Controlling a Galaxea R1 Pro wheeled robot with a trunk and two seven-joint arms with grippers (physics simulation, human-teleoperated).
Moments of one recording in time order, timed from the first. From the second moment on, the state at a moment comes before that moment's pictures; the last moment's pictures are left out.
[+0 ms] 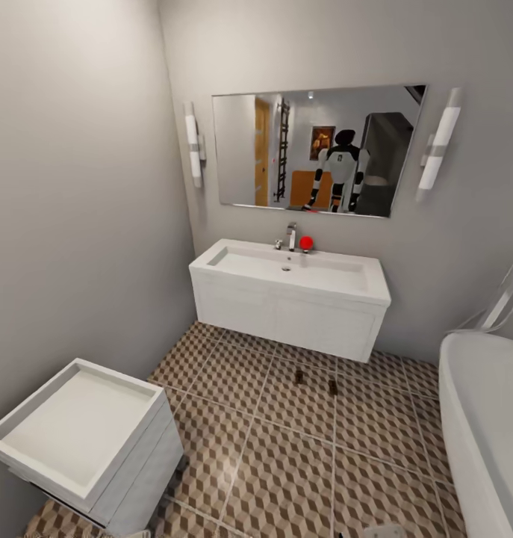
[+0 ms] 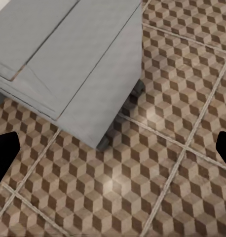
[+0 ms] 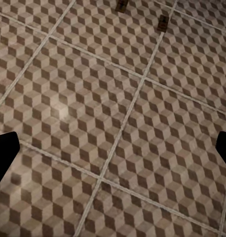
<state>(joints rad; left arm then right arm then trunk) -0.38 0.02 -0.28 0.07 0.39 -0.65 0.15 -0.36 -0.02 0.09 -0.03 0.08 -0.55 -0.10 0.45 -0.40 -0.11</state>
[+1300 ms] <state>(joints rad) -0.36 0.02 -0.28 0.07 0.39 -0.65 0.15 -0.36 -0.02 0.09 -0.03 0.08 -0.56 -0.10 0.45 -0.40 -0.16</state>
